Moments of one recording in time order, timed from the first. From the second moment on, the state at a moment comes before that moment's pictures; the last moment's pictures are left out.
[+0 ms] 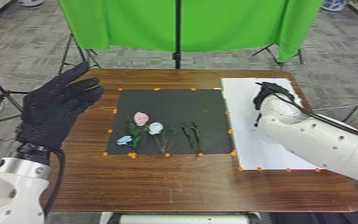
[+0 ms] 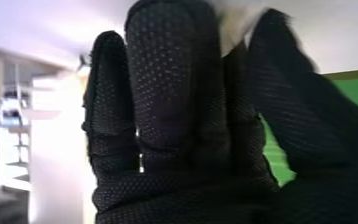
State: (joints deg) left arm 127.4 -47.5 -100.7 -136.6 30.1 11.3 13.0; right arm -36.0 -43.8 11.9 -83.9 -98.6 6.2 58.2
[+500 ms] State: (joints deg) left arm 127.8 -47.6 -100.8 -136.9 30.3 11.3 13.2; right arm -35.5 -43.5 6.3 -84.7 -106.7 17.7 56.8
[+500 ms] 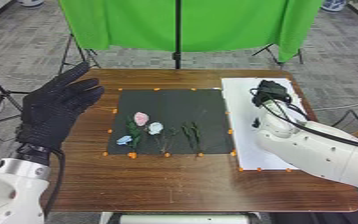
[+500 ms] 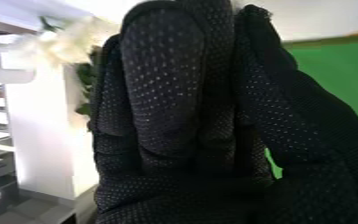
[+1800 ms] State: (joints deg) left arm 128.1 -47.9 -101.5 -137.9 31.0 10.9 11.6; right arm -39.3 -41.0 16.5 -89.3 -100.3 0.8 63.0
